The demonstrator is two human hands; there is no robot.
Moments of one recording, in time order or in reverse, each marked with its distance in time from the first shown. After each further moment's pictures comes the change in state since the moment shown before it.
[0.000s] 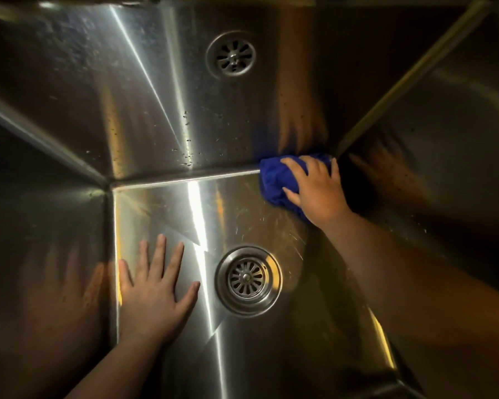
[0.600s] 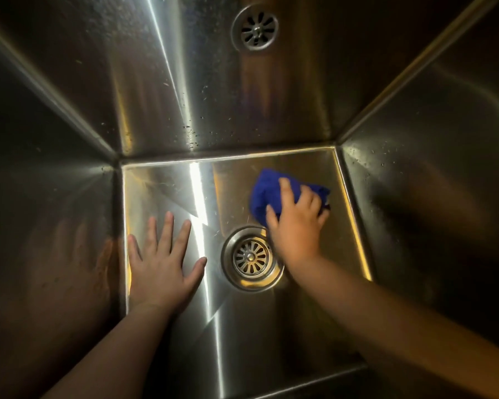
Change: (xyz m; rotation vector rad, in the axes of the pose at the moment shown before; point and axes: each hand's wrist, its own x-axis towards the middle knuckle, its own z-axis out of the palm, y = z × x) left_hand -0.002 0.001 0.000 -0.020 0.005 -0.011; right_hand -0.079 -0.090 -0.009 0.211 -0.067 0.371
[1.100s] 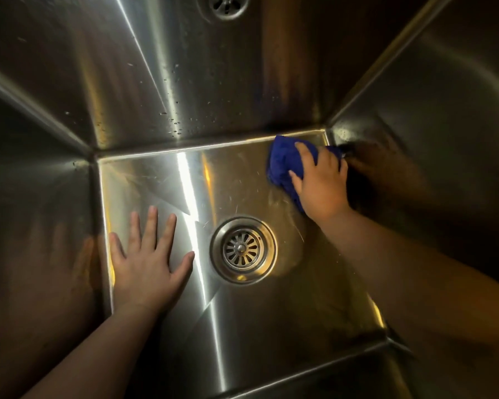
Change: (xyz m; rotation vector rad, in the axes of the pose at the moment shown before) left_hand 0.001 -0.001 0.001 0.013 0.003 0.002; right_hand 0.063 0.064 -0.007 -0.197 0.056 -0.125
